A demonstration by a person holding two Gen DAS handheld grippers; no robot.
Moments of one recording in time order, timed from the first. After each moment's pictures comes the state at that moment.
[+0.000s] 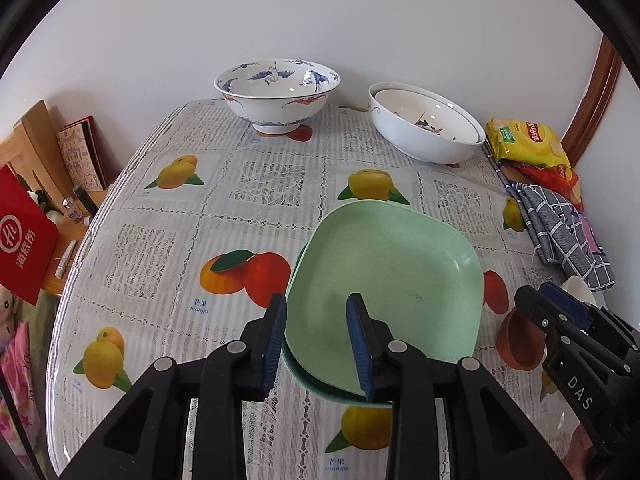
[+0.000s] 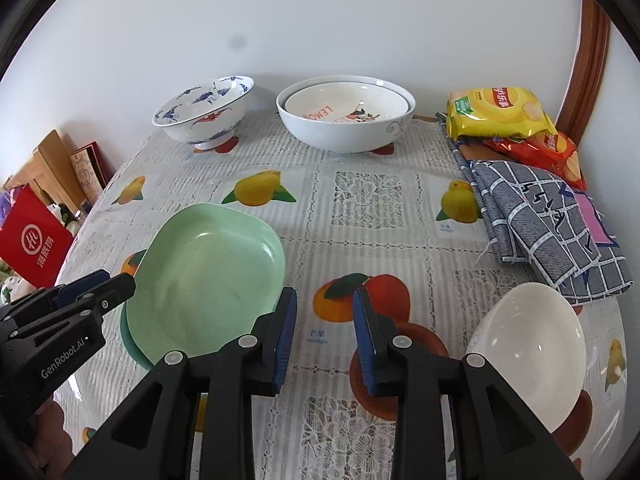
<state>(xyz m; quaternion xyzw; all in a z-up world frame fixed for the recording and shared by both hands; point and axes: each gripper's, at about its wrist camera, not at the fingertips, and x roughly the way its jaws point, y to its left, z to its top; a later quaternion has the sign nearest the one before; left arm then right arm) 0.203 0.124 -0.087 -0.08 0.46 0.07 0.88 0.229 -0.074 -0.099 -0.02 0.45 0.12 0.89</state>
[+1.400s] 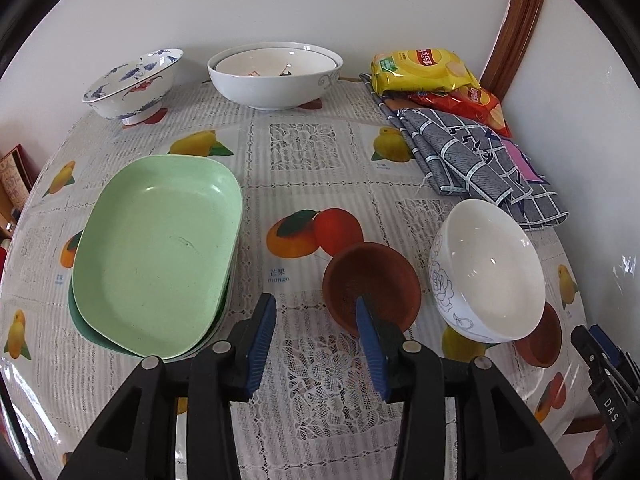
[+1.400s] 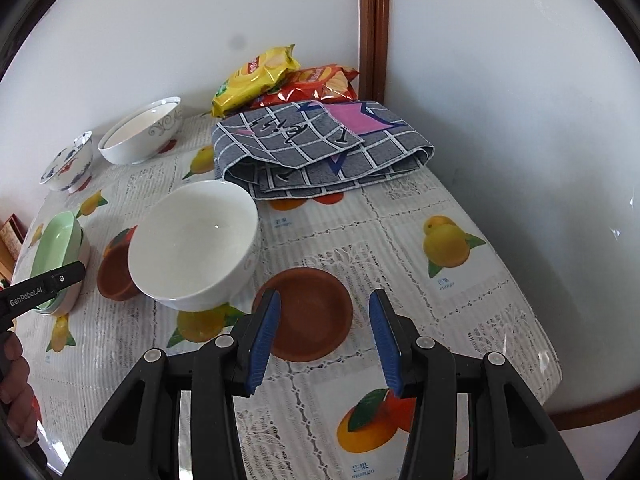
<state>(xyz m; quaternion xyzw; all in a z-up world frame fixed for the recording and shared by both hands) 0.202 -0.036 -0.110 -0.04 0.49 -0.02 0.87 0.129 -0.309 -0.115 0.06 0.44 -0.07 0.89</state>
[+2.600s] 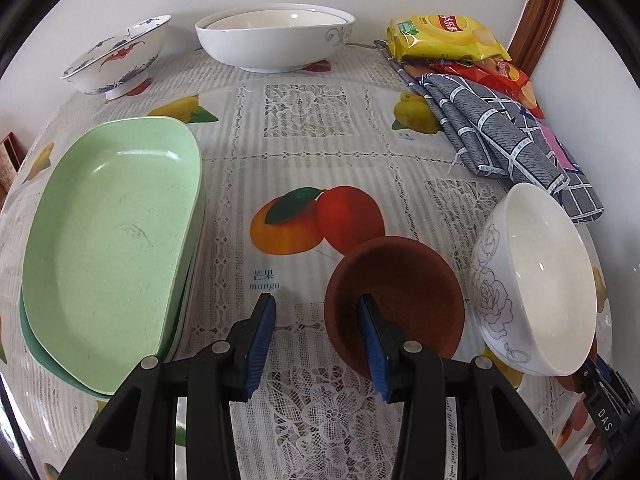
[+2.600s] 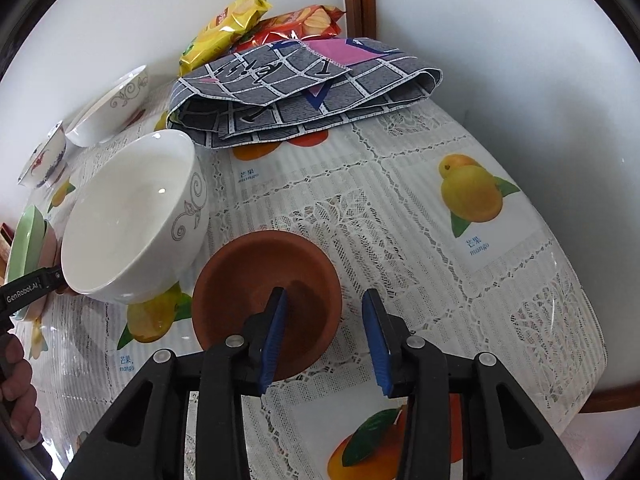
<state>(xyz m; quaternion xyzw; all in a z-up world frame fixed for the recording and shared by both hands) 0.238 -0.044 -0.155 -0.04 0.52 -0.01 0.85 0.160 -0.326 -0.177 0.11 0.49 -0.07 0.86</state>
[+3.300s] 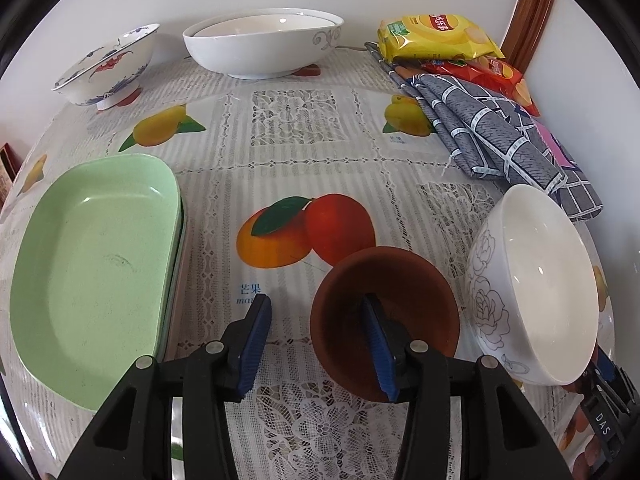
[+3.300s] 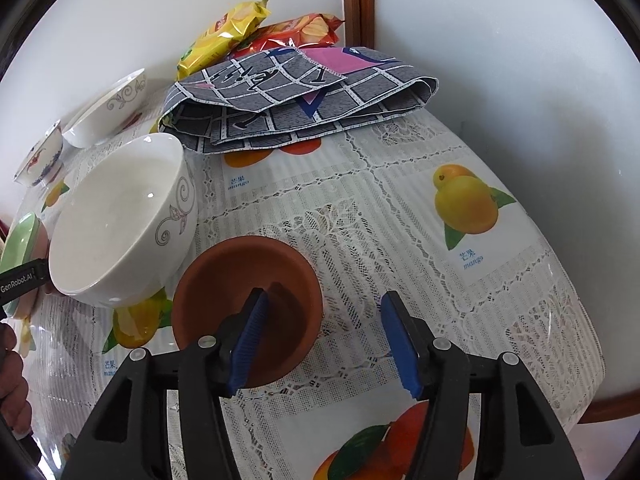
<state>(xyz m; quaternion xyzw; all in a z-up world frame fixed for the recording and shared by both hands) 0.243 -0.050 -0.156 -0.03 0.52 -0.02 0.86 0.159 -0.331 -0.182 0.10 0.47 -0.08 0.87</state>
